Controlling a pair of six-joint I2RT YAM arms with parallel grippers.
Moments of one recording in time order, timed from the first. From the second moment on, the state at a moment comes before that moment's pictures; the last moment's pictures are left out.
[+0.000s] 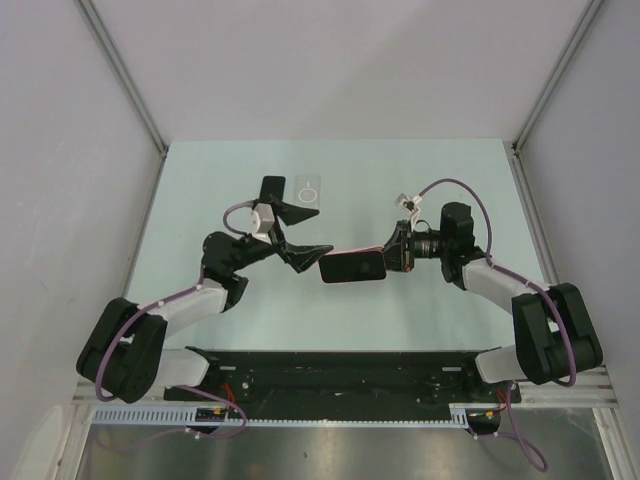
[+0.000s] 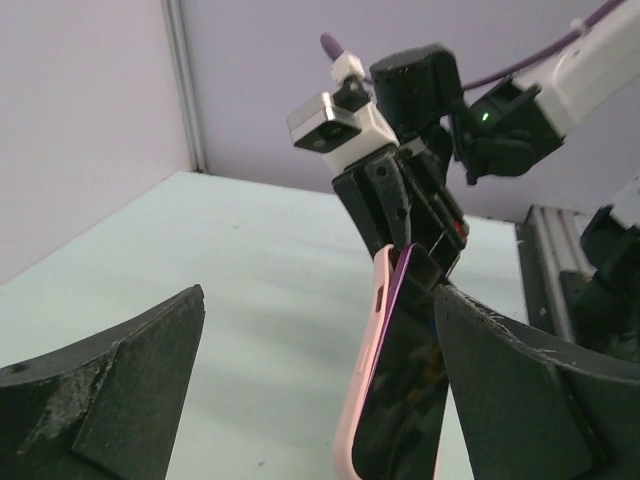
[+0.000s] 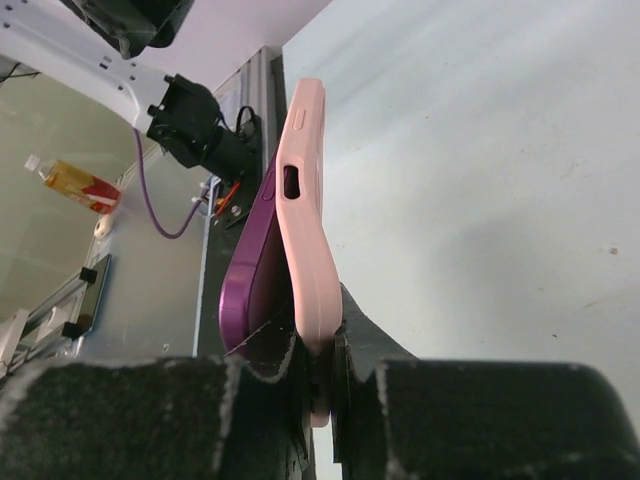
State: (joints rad) left arm -0.45 1.29 0.48 1.22 0.77 -0.32; right arm 0.27 1.39 0.63 0.49 -1.26 0.37
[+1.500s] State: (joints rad) left arm -0.92 1.39 0.75 0.39 0.09 0.58; right arm 0.21 1.46 0.70 0.29 -1.10 0.34
